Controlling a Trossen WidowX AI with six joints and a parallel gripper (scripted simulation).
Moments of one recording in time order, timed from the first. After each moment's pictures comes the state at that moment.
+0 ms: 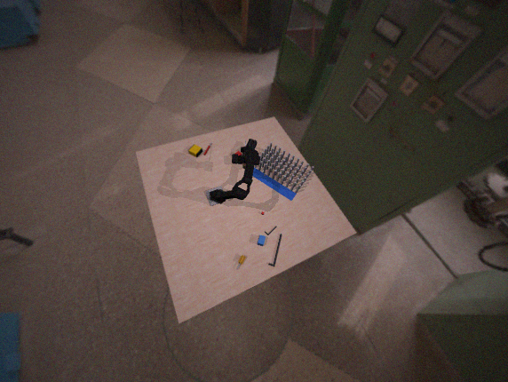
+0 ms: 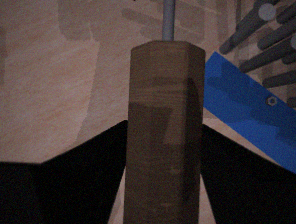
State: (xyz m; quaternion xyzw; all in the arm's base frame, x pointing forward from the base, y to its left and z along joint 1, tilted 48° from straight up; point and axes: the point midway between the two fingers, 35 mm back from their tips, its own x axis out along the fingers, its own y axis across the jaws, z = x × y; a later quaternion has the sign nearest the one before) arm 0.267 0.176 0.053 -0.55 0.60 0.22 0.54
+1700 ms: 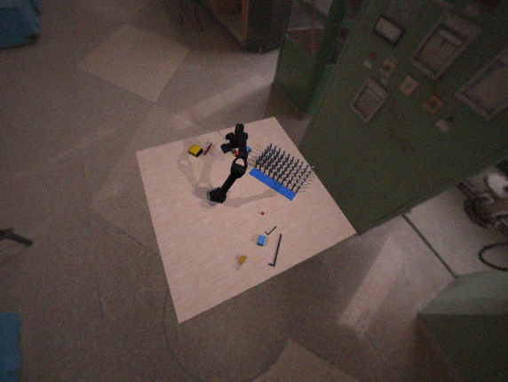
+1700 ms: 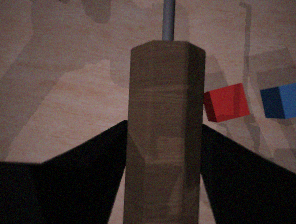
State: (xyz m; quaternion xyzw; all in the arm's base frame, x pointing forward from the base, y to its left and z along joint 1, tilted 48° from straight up) arm 0.244 0.278 -0.089 -0.60 0.58 0.43 0.35
